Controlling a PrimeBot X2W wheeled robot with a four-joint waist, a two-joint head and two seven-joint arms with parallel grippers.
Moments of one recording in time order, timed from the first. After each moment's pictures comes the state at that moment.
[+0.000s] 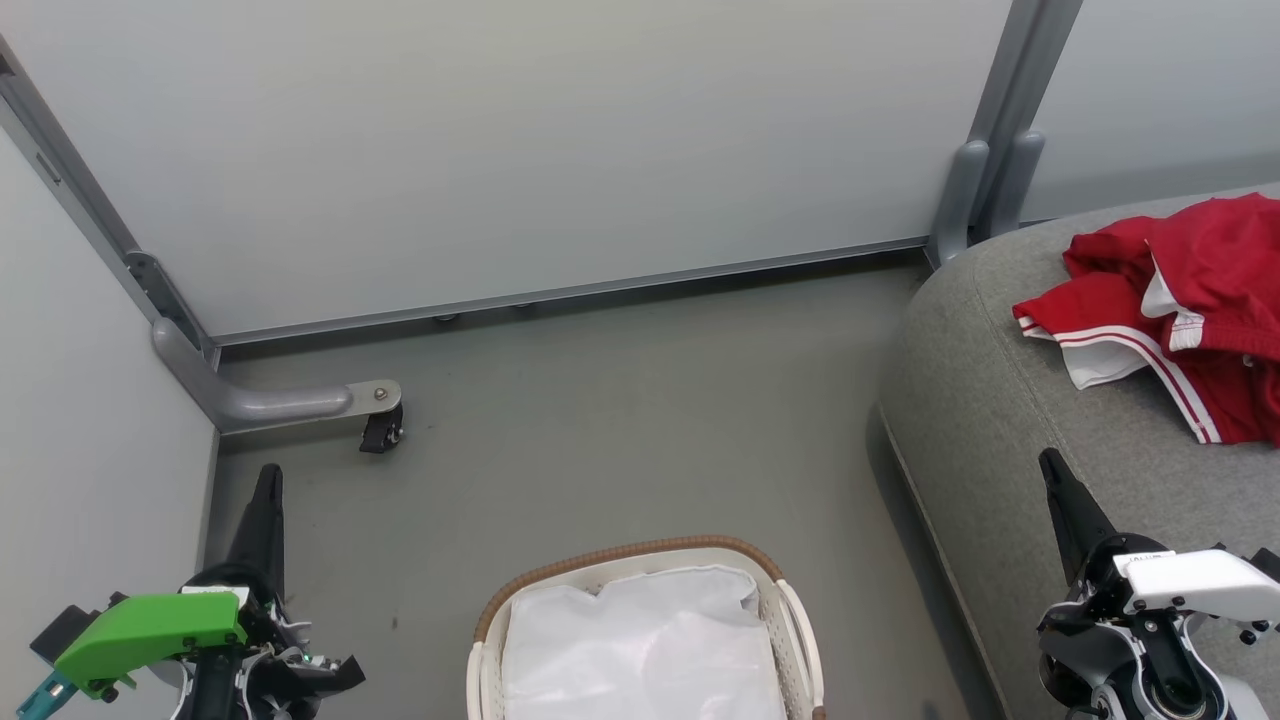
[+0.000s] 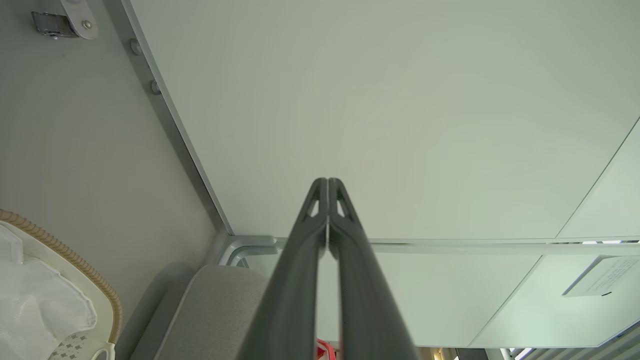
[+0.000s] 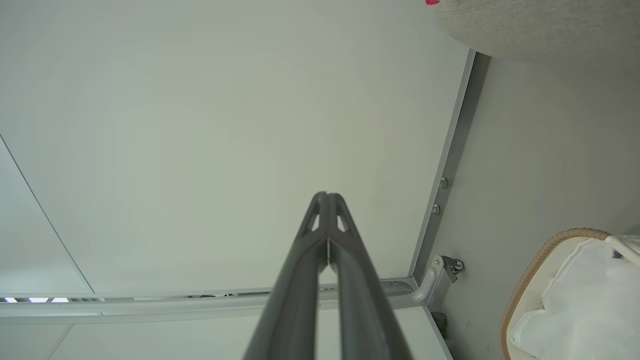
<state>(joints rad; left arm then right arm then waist) -0.10 0.06 0.10 0.24 -1.62 -0.13 0.10 -0.10 -0.05 -0.11 0.25 1.61 0.13 0.11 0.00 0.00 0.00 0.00</state>
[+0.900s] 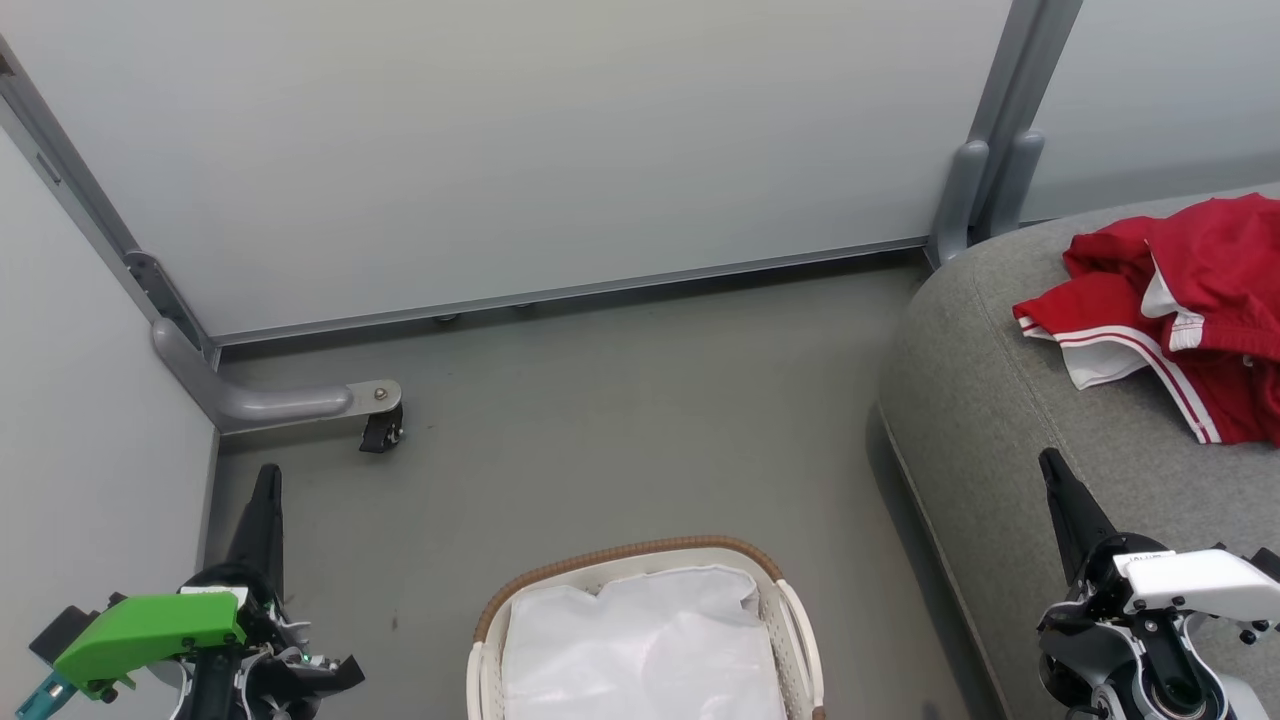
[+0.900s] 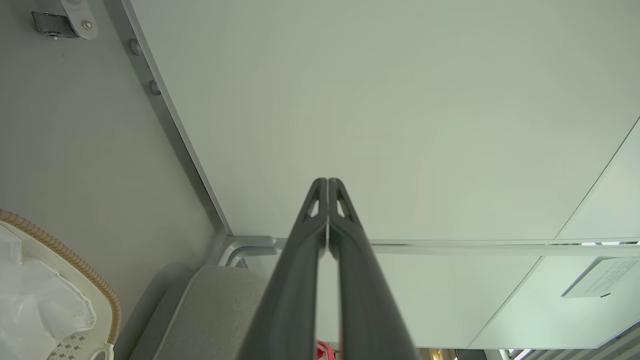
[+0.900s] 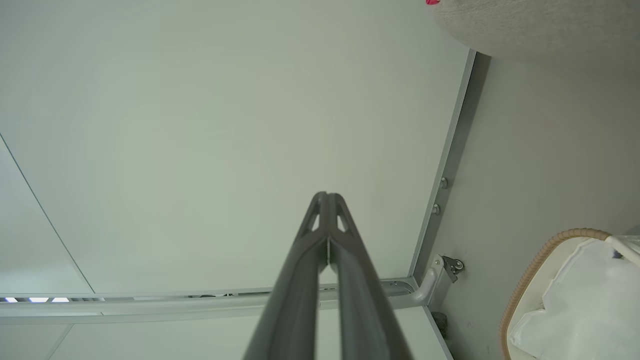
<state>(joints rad) -0.10 0.06 0.10 0.24 -1.62 -0.13 0.11 -0.10 -0.05 -0.11 0.25 1.61 0.13 0.11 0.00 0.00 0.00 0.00</state>
